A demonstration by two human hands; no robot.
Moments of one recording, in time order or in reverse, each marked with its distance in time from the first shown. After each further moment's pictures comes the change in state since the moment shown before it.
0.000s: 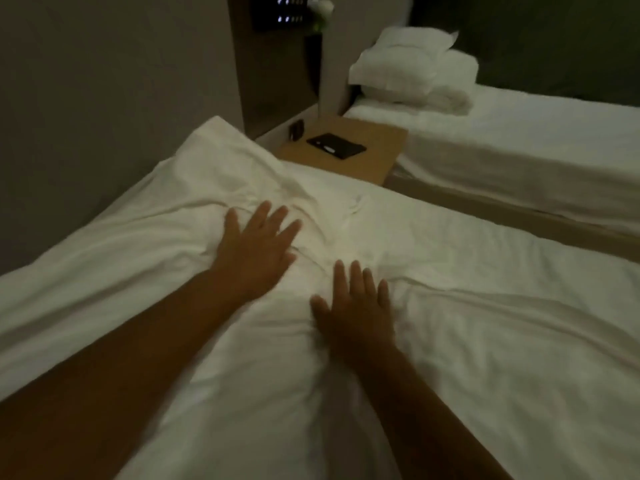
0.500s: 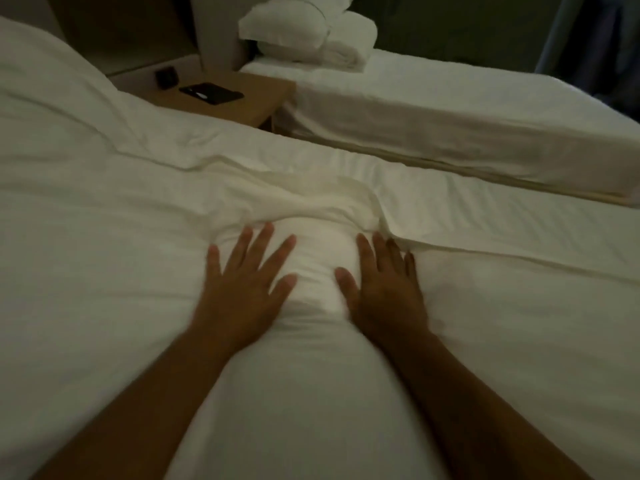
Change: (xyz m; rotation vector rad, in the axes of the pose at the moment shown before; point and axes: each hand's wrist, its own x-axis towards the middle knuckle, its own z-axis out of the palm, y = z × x) left_hand -0.095 0.331 0.068 -0.331 0.125 0.069; right_hand -0.149 0.331 -0.024 -0.112 0.241 0.058
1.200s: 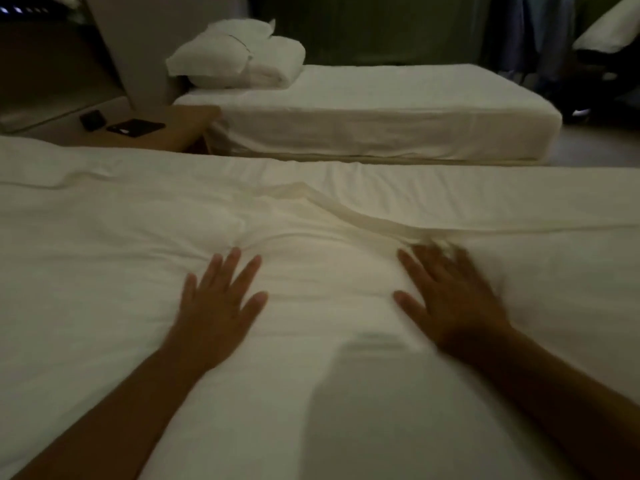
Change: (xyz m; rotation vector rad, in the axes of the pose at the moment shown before) left_hand -0.054 0.203 0.004 -0.021 -0.049 -0.006; right_hand -0.153 0.296 -0.117 -0.219 -0.083 -0.008
